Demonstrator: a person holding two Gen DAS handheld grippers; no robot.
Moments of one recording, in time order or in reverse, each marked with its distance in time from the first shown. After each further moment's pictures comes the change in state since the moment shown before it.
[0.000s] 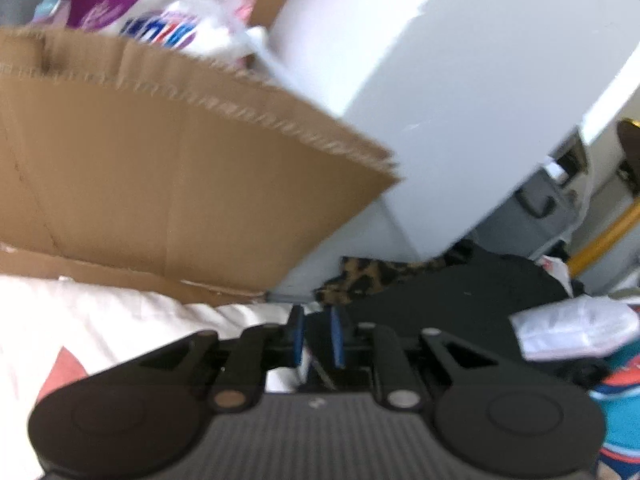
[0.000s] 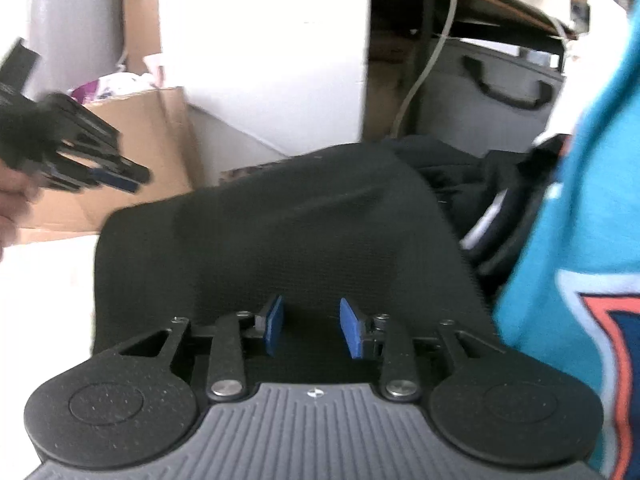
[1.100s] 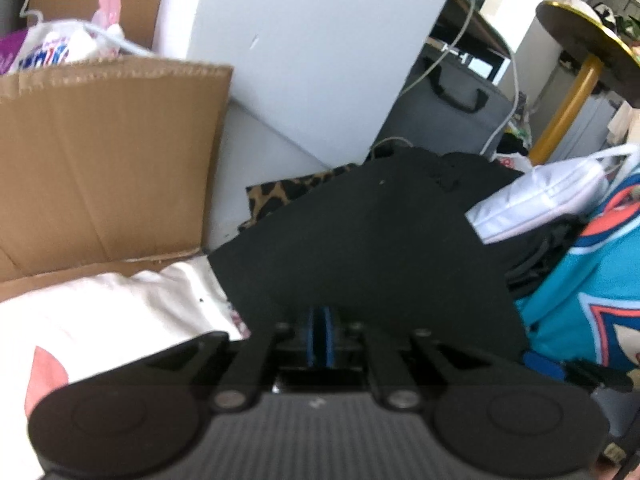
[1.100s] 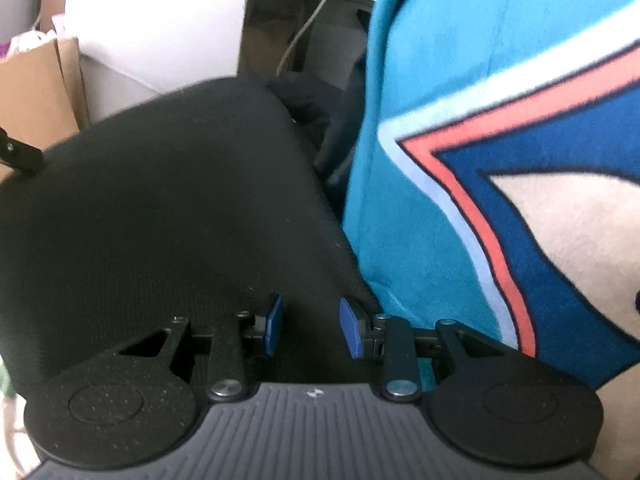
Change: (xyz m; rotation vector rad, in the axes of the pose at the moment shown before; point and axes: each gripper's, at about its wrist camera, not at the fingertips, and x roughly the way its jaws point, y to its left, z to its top) left arm -0.012 -0.054 -0.061 0.310 0.066 -0.040; right arm -0.013 -0.044 -0.048 0.051 0.089 -0.254
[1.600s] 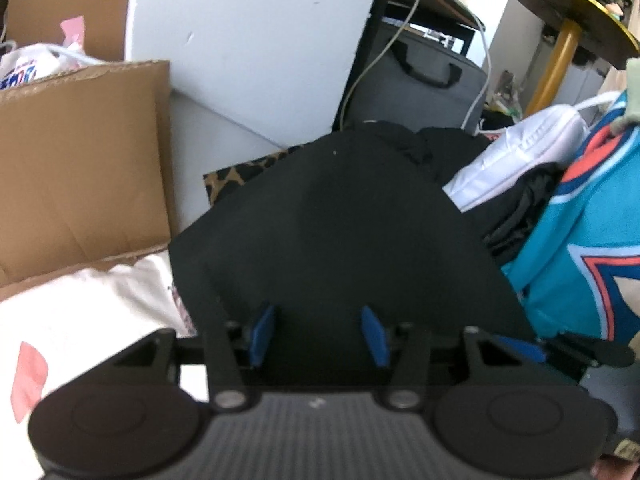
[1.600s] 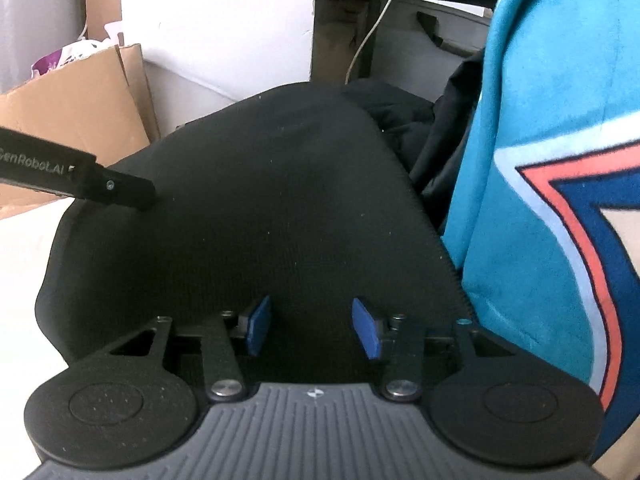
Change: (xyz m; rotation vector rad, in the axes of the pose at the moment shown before) left arm 0.012 -0.040 -0.028 0.084 -0.001 0.025; right arm -0.005 0.027 0.004 0.002 0.021 0.176
